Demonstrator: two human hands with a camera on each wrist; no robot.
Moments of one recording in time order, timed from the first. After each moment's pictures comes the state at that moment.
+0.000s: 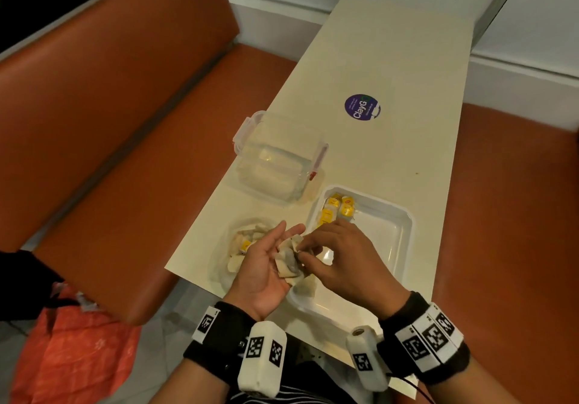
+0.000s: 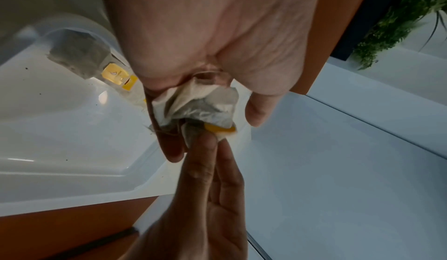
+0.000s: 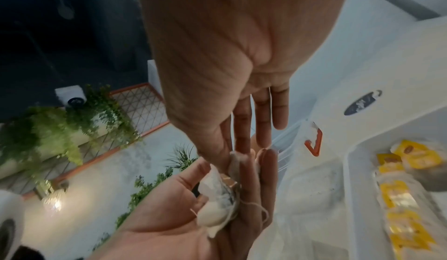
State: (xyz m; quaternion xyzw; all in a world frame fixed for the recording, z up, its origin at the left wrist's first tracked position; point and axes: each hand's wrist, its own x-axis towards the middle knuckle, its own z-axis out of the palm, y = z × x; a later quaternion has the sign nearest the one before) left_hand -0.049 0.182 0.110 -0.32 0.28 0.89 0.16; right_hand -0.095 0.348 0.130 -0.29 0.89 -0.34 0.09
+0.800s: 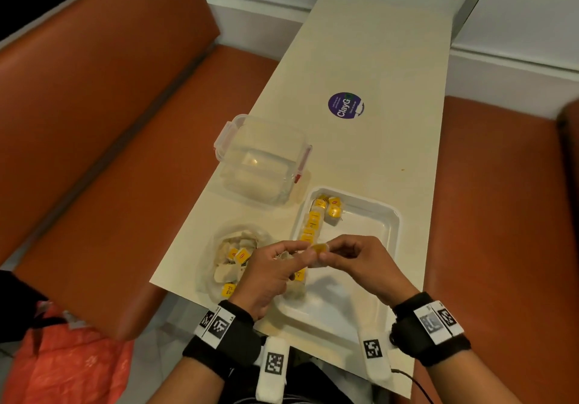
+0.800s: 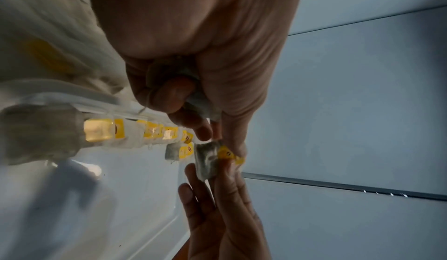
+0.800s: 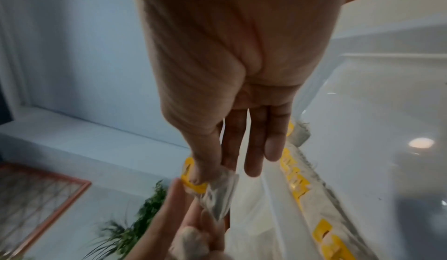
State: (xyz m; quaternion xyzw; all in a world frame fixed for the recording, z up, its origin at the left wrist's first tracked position) left_hand -0.059 0.197 0.076 -0.26 0.64 0.71 0.15; right_hand -0.114 0.401 0.088 -0.04 0.74 -0.61 0.28
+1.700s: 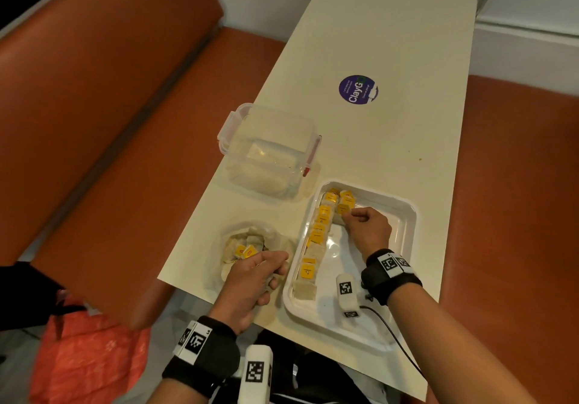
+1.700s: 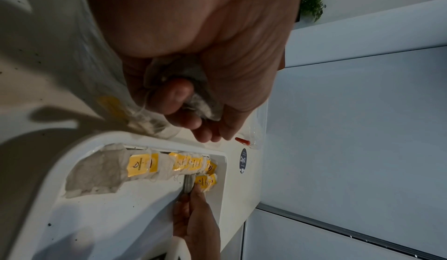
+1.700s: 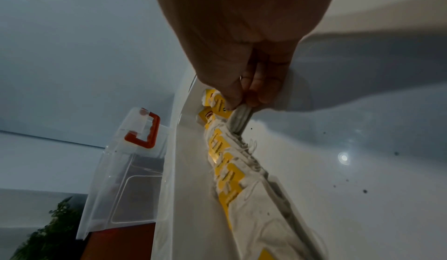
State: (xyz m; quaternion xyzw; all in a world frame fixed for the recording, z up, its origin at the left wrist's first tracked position) left_hand -0.043 0.156 0.050 -0.35 0.56 0.72 0.18; right_hand -0.191 0.378 -0.036 0.25 0.81 -0.51 0.11
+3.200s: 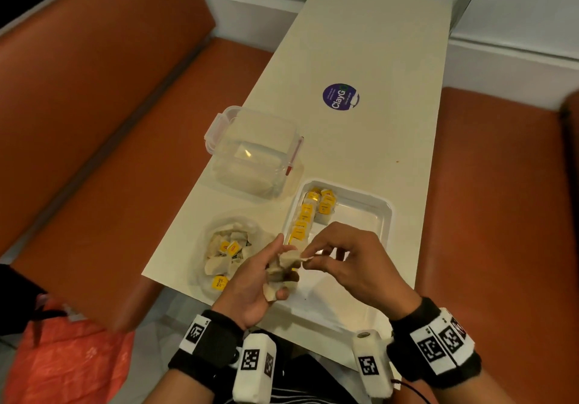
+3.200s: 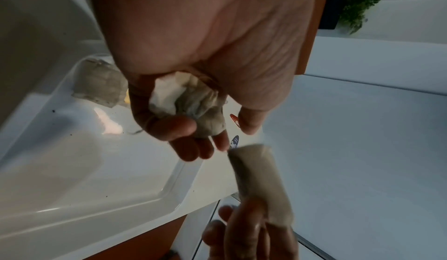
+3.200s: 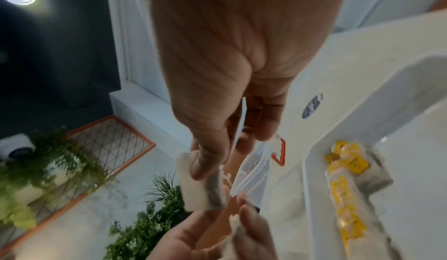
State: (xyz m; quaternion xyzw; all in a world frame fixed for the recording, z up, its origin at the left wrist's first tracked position) left_hand -0.047 0.205 0.075 -0.32 0.41 0.82 0.24; right_hand -0.099 0.404 0.120 -0.20 0.81 -0.52 0.16
